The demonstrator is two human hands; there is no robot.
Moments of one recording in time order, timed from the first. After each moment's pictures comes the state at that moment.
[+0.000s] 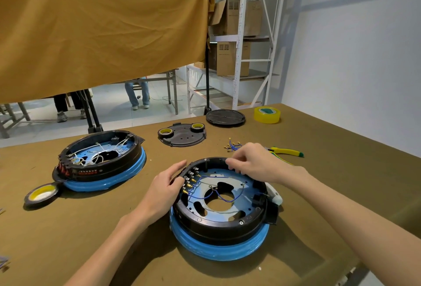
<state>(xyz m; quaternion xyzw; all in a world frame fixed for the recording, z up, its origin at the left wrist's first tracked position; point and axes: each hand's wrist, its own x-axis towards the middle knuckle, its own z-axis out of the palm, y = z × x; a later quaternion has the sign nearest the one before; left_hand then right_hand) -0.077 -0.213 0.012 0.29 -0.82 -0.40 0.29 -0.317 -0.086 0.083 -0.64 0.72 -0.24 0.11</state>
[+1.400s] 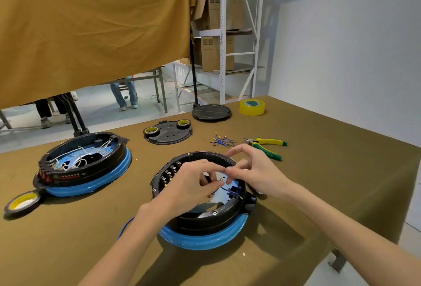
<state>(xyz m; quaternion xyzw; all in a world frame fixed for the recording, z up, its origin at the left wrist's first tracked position) -0.131 -0.150 0.043 0.10 -0.91 -0.31 0.25 -0.316 -0.026 0.046 -0.56 0.64 -0.48 0.22</state>
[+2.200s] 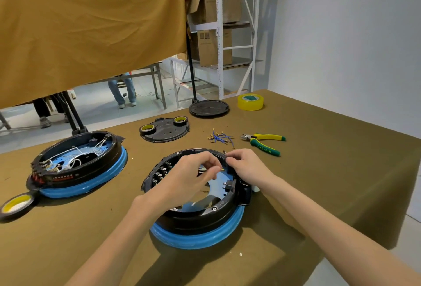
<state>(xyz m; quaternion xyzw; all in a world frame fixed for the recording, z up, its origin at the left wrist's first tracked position) -0.144 -0.152 0.059 0.14 -0.92 -0.31 0.21 -0.322 -0.063 0.033 -0.46 0.77 -0.41 0.17</state>
